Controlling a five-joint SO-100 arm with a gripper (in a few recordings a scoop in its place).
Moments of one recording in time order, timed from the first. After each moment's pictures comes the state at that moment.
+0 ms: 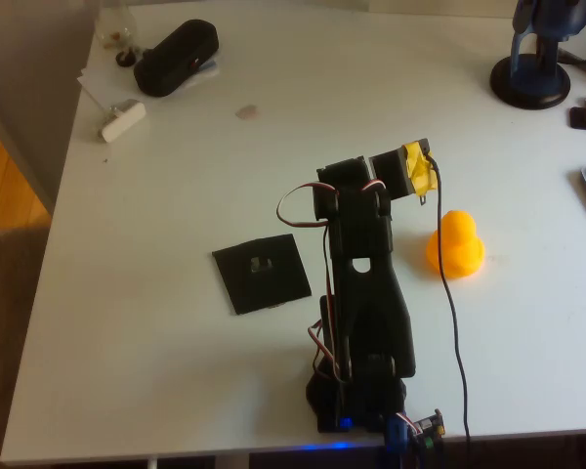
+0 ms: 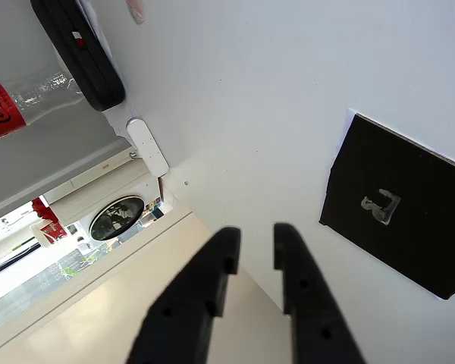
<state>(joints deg) 2.4 154.2 132.8 61.7 -21.4</state>
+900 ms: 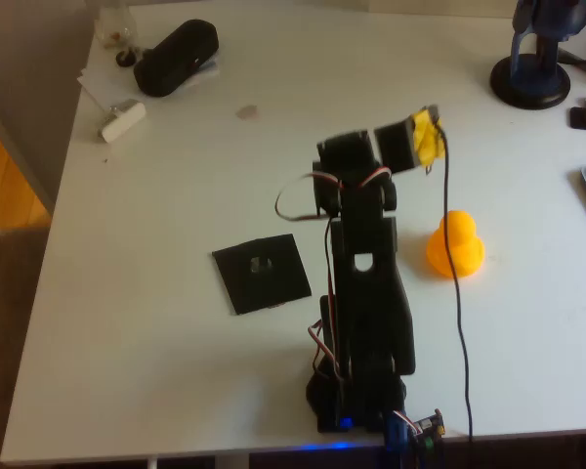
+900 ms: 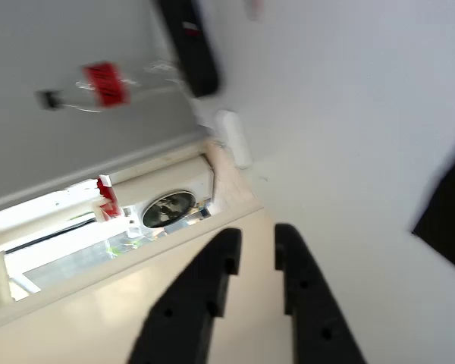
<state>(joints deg) 3.7 152.6 115.9 61.7 -21.5</state>
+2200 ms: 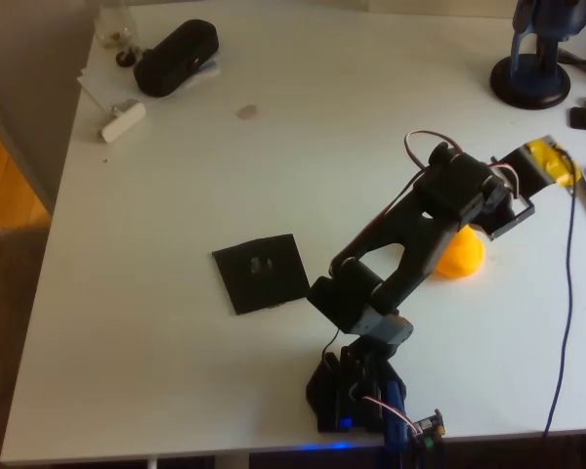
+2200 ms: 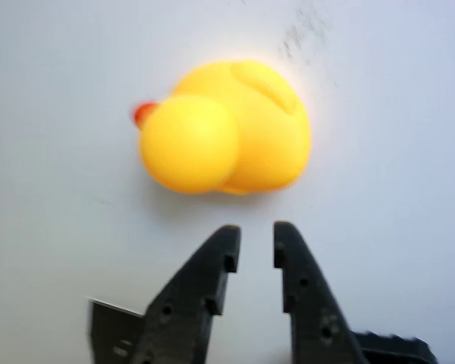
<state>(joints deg) 52.2 120.0 114.5 61.9 -82.4</state>
